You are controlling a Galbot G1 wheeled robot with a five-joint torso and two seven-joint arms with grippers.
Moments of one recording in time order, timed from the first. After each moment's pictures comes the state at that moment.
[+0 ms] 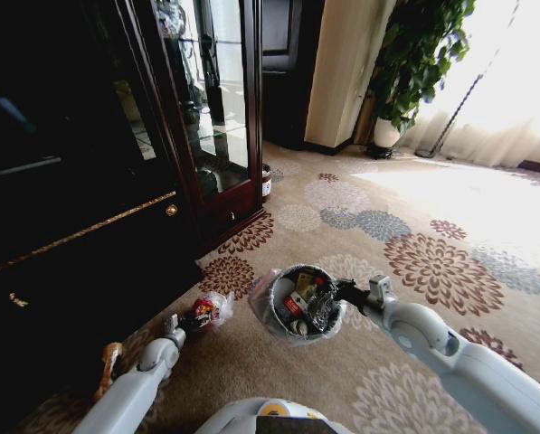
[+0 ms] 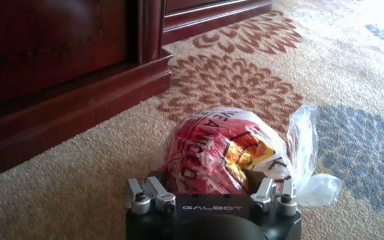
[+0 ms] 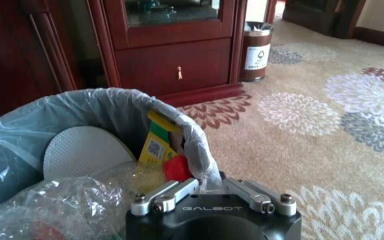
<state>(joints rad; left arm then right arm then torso) 1.22 -1.02 -0.28 -1.39 -0.75 0.22 -0.07 -1.15 0.59 0.20 2.12 0.90 -0.49 0.11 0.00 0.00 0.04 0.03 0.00</state>
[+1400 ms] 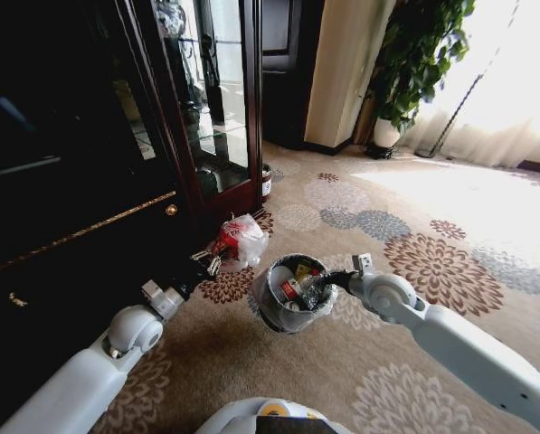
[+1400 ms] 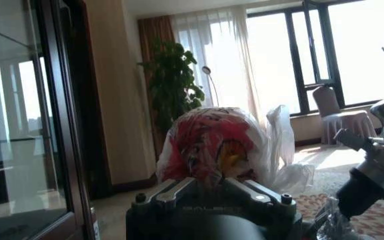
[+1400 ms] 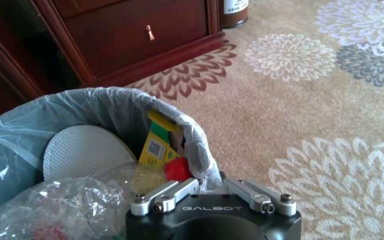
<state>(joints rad) 1.32 -0.73 -0.41 -2.17 -0.59 -0.07 0.19 -0.62 0.64 -0.25 1.94 1.34 -0.65 0.45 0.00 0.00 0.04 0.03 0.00</state>
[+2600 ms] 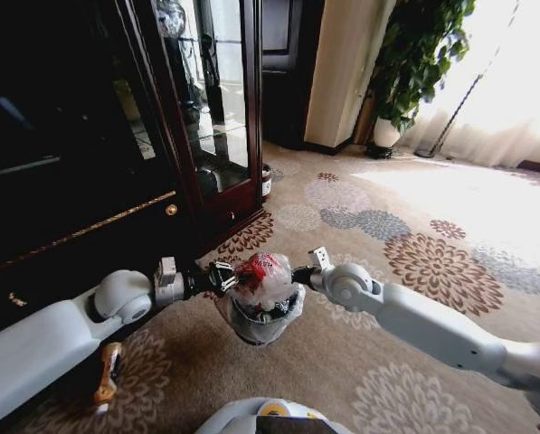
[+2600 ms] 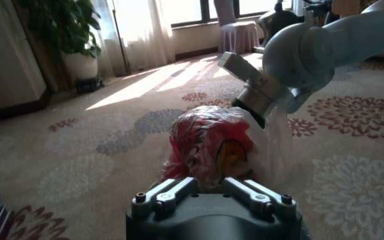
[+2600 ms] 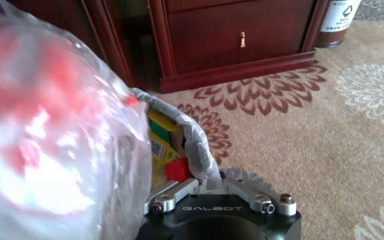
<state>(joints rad) 0.95 -0.35 -0.13 -2.14 -0.83 0.24 0.45 -0.27 0.79 -0.63 1.94 1.36 -0.67 0.48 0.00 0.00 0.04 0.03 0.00</state>
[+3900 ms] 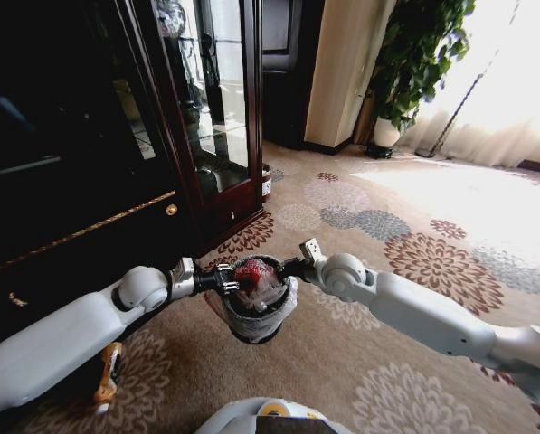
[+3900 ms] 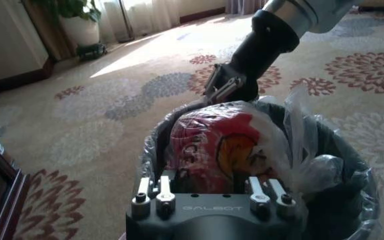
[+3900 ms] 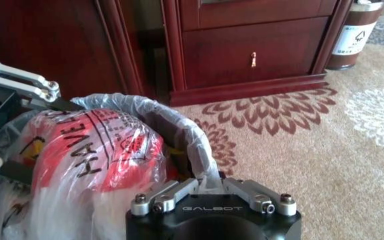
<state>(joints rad) 0.82 -0.44 0.02 -2.00 -0.66 0.30 0.47 -0.22 0.80 -0.64 1.93 1.32 -0.67 0.38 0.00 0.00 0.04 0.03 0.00</state>
